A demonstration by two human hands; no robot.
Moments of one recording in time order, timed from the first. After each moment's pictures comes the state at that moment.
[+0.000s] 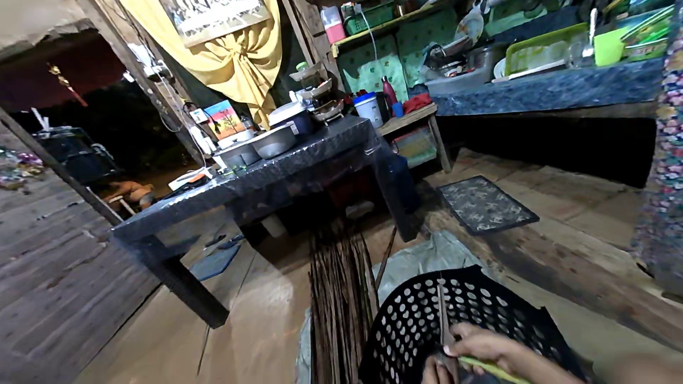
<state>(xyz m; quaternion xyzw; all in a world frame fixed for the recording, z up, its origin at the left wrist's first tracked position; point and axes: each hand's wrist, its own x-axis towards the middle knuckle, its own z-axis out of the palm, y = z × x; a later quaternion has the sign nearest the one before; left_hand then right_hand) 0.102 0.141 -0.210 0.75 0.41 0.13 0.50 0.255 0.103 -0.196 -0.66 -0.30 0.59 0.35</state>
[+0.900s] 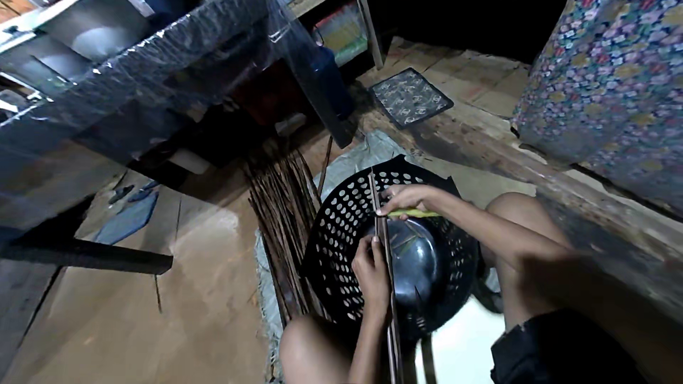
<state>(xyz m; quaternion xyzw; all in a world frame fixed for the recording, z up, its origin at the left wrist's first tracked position) 0.115 0.123 -0.208 0.78 0.38 0.25 0.43 0.292 0.103 -0.172 -0.68 -0.25 0.58 0.37</state>
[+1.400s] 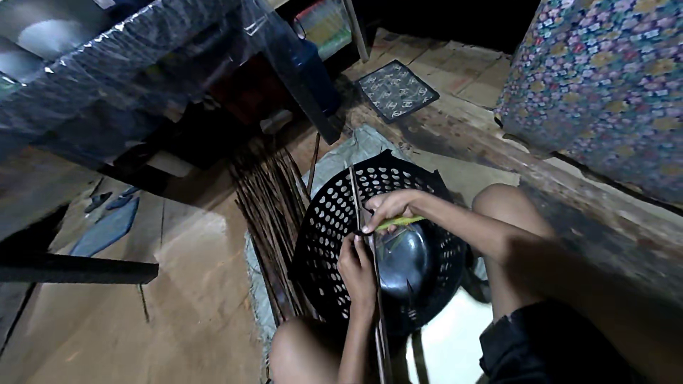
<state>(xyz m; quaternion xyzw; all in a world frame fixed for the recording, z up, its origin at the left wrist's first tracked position) 0.115 0.128 -0.219 0.81 0.35 0.31 0.36 0.284 0.100 -0.173 -0.61 -0.31 0.65 0.33</state>
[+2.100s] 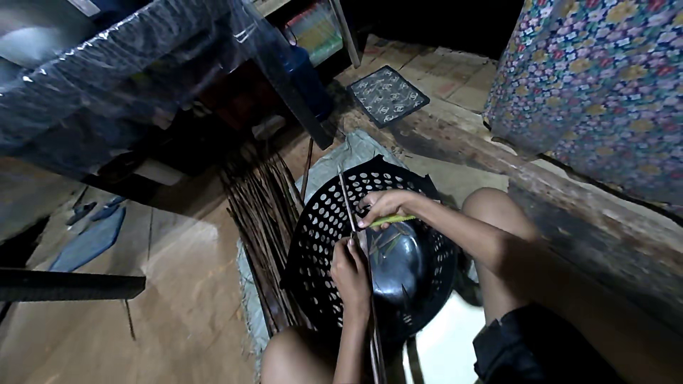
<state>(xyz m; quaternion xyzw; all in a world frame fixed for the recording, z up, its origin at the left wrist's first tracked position) 0.120 0.129 -0.217 0.84 0.35 0.29 0.29 0.295 0.101 -0.179 -0.65 -0.29 0.60 0.35</state>
